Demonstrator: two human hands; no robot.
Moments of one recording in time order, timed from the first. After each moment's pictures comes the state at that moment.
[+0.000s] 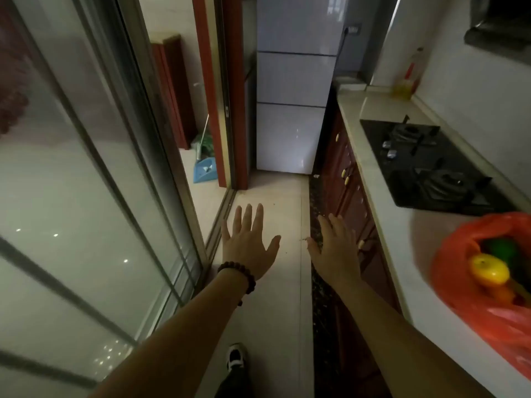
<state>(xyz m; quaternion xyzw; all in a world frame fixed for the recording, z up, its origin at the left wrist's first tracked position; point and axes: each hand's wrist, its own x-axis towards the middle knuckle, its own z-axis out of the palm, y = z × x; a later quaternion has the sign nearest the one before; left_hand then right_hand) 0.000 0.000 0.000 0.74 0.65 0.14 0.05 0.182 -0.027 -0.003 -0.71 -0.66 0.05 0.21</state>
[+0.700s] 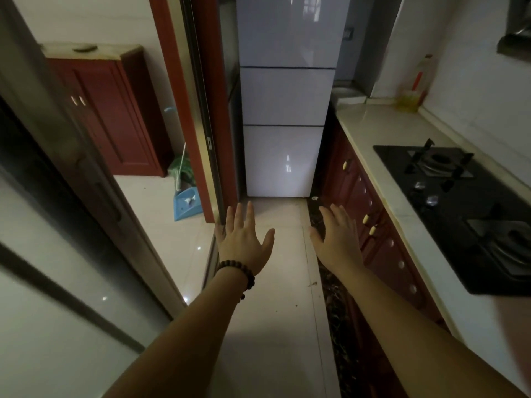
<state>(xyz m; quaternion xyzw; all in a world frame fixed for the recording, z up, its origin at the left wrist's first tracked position) -0.029 0.390 0.019 0.74 0.65 0.15 0.08 0.161 0.357 0.020 -0.75 -0.62 0.05 0.24</state>
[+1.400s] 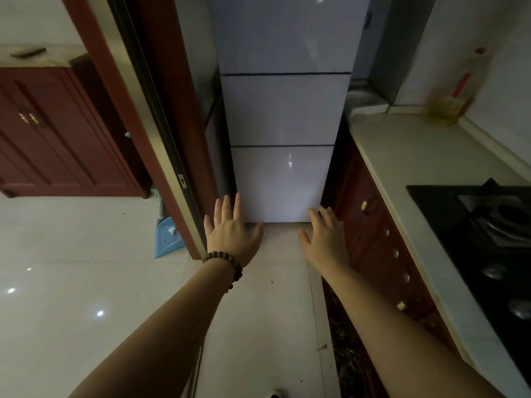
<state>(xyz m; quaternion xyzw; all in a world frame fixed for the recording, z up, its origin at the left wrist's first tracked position) 0.071 0.784 0.017 0.73 0.66 0.16 0.09 0.259 0.749 -0.013 -0.74 -0.63 0.08 0.24</state>
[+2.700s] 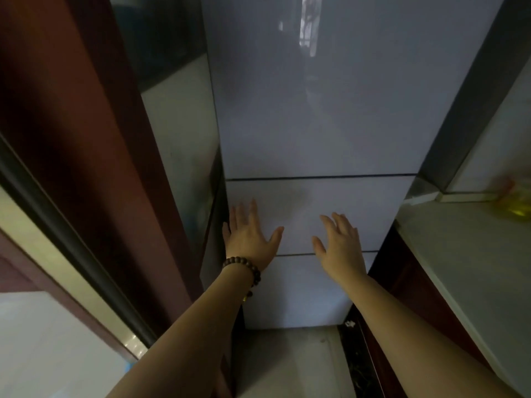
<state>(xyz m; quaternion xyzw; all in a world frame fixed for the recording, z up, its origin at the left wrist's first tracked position) 0.110 1.322 0.069 0.74 0.62 0.23 0.13 0.293 1.268 0.048 -0.74 -0.61 0.01 0.27</state>
